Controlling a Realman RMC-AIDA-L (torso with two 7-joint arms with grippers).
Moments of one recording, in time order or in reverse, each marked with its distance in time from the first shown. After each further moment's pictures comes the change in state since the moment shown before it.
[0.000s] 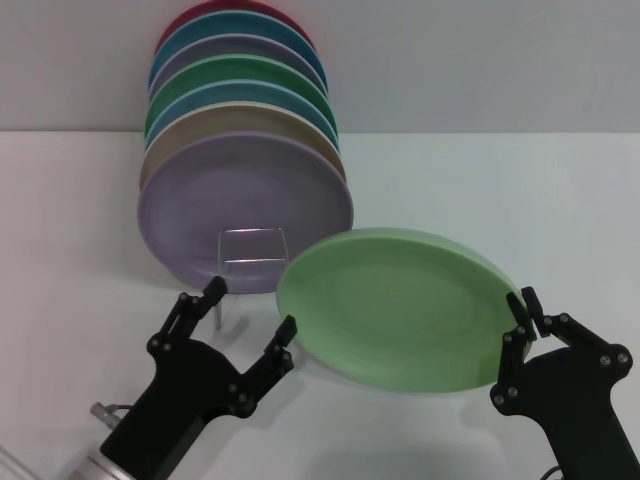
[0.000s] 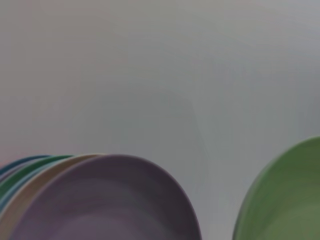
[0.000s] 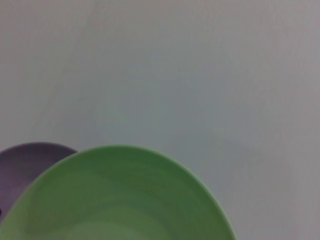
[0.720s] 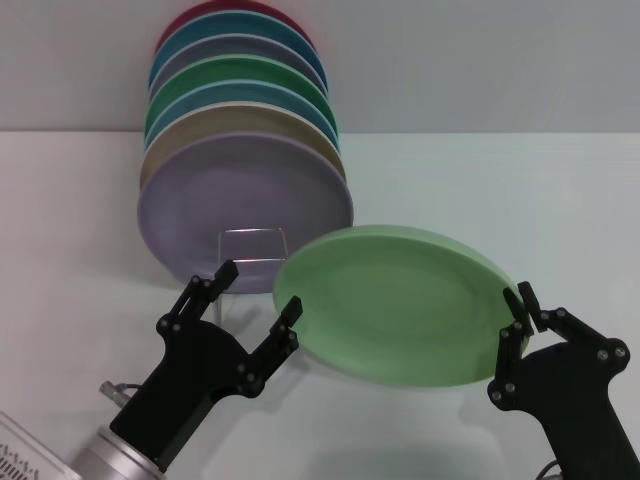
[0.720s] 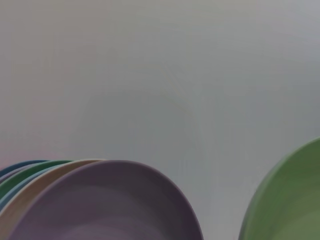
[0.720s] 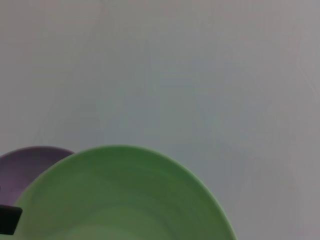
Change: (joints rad) left arm -0.039 0.001 -0.017 -0.004 -0.007 -0.024 0.003; right arm 0.017 -0.005 -0.006 -0.003 0.000 -0.006 -0.012
